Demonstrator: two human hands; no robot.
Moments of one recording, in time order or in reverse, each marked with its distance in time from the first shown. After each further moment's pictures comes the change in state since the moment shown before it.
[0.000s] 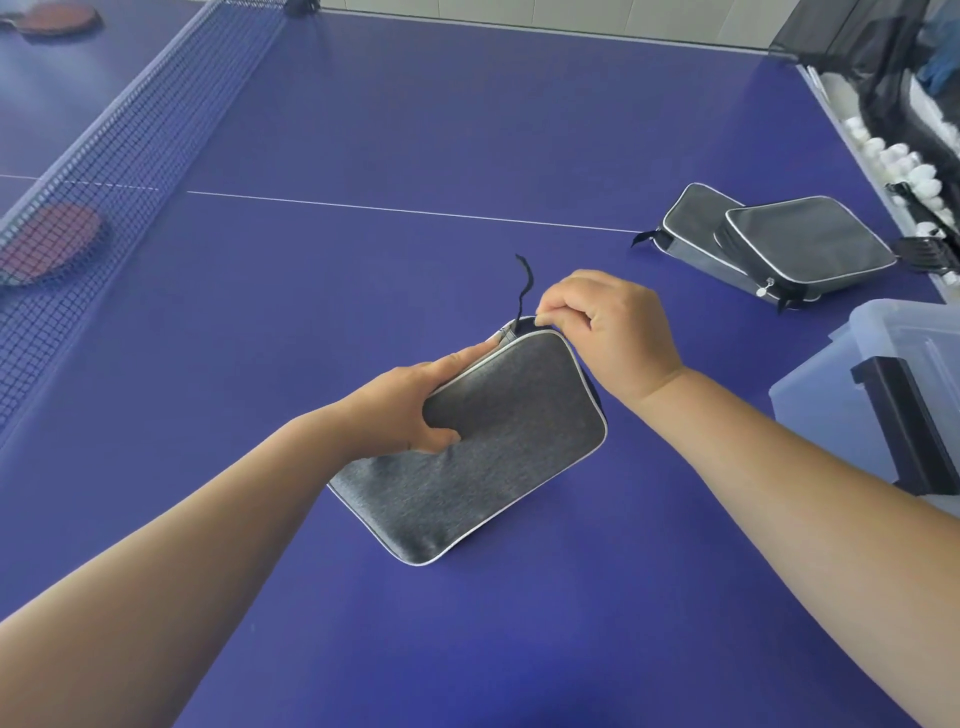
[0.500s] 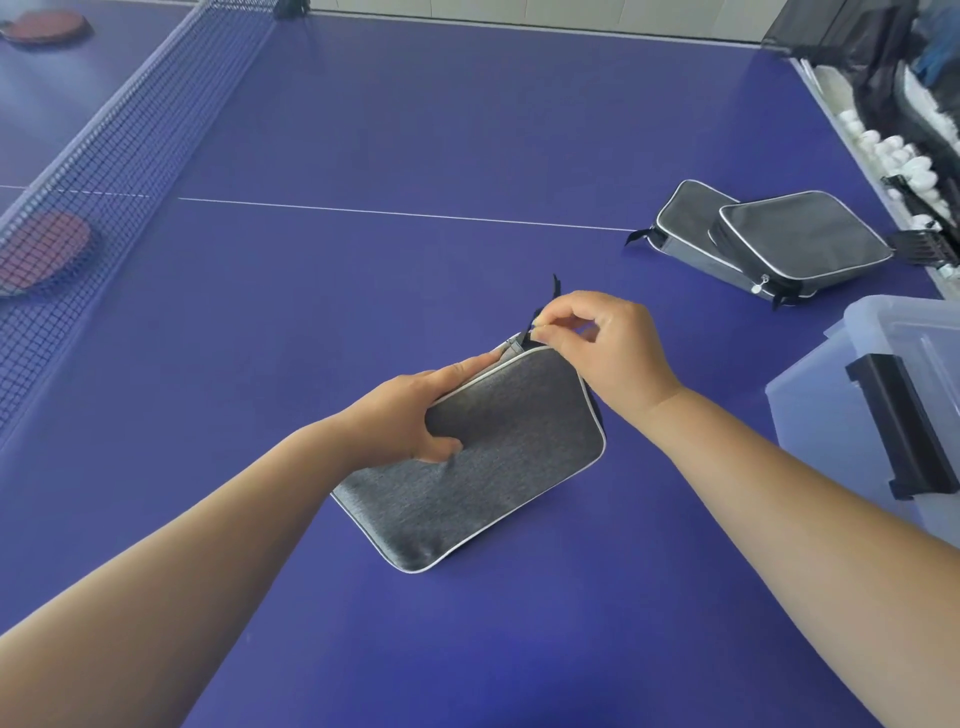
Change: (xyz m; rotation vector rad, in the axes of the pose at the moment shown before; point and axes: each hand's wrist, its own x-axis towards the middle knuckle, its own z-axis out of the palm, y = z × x) left_hand 0.008 0.003 0.008 0.035 -0.008 0.011; right_hand -0.015 -0.001 -0.001 0.302 -0.073 0.303
